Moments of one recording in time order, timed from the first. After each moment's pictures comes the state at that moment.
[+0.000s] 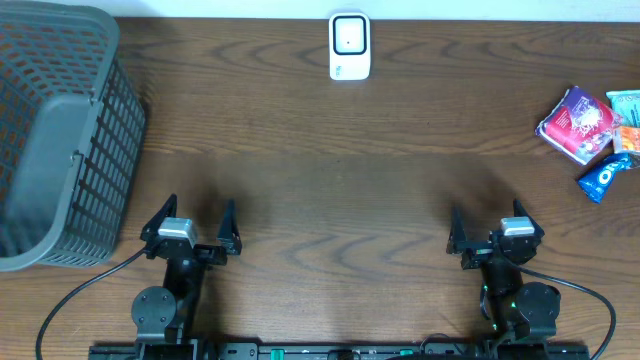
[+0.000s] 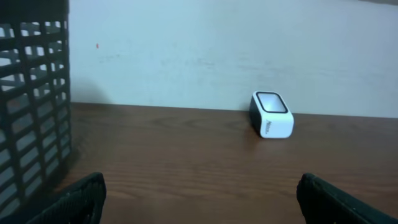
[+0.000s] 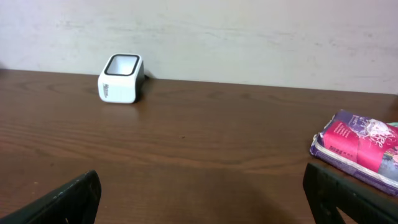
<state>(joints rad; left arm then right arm) -0.02 0.01 0.01 0.03 0.12 -0.12 0.03 0.01 0.01 -0.07 -0.05 -0.04</state>
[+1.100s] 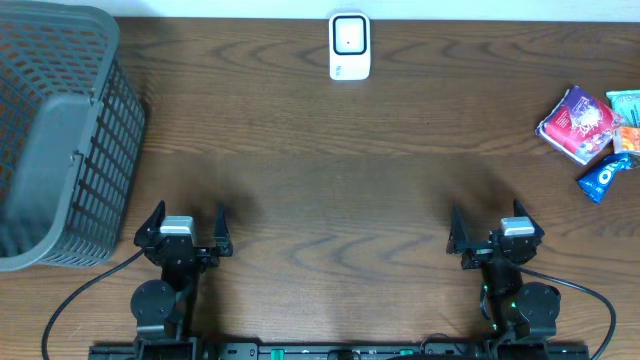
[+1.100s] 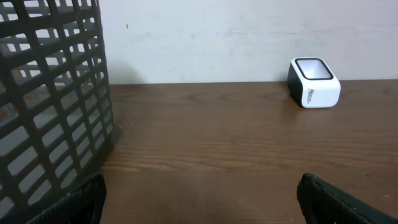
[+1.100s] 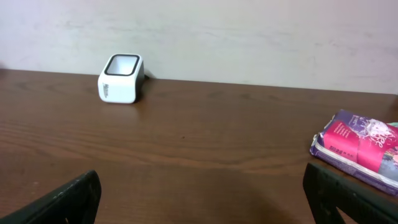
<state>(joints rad) 0.03 0.01 0.01 -0.10 0.07 0.02 0.03 0.01 0.01 -0.07 -0.05 -0.04</state>
